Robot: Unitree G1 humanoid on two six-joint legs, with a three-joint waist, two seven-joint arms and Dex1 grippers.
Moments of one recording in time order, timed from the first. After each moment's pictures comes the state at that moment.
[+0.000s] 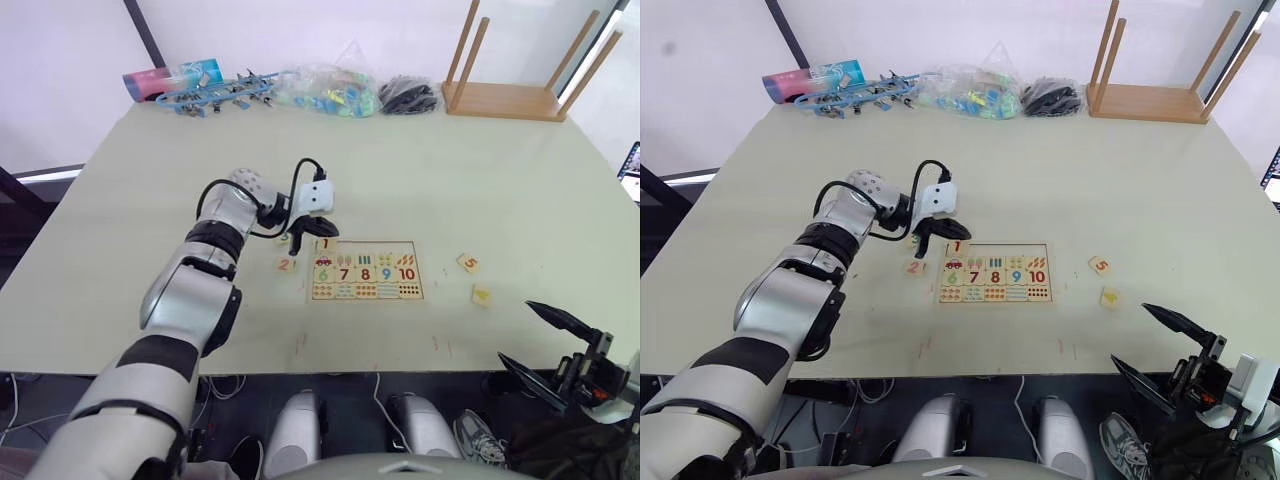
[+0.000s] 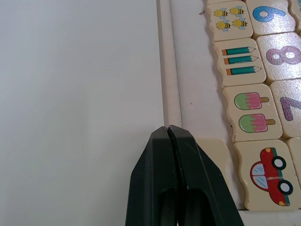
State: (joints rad) left arm -1.16 0.41 -0.32 1.20 0.19 -0.30 -1.32; right arm 0.44 -0.44 -0.37 -0.14 0.68 -0.41 1.30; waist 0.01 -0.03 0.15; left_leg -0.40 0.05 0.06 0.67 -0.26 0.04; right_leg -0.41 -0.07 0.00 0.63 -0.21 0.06
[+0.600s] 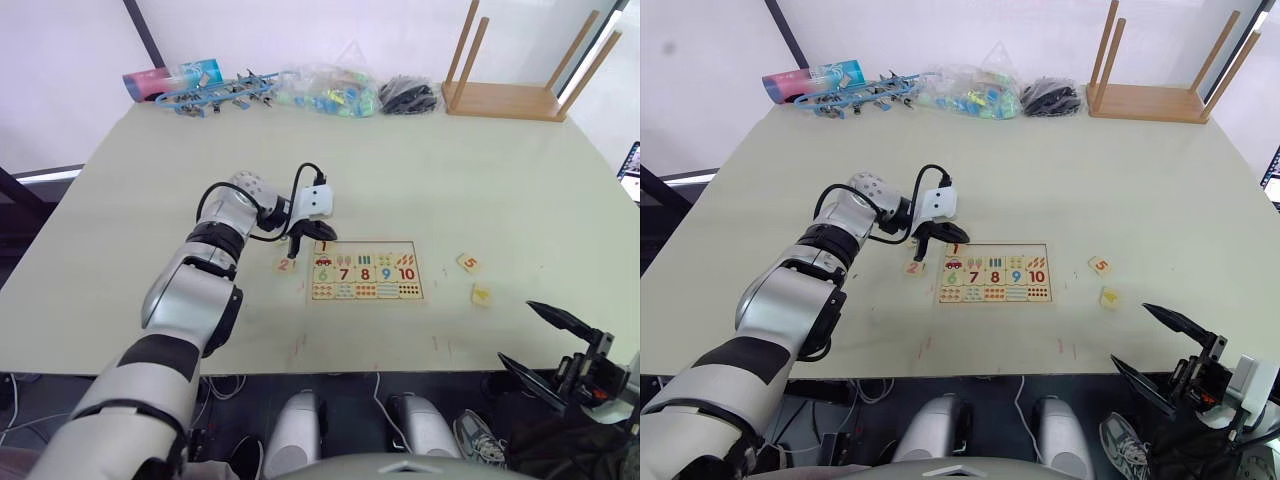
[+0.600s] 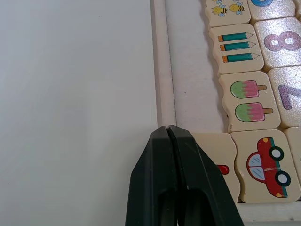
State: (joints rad) left arm -1.16 0.41 -0.32 1.23 0.21 -0.32 -1.32; right arm 0.43 -0.44 -0.37 -0.14 0.68 -0.42 1.30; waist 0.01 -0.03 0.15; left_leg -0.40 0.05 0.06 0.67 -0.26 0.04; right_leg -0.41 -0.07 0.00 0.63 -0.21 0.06
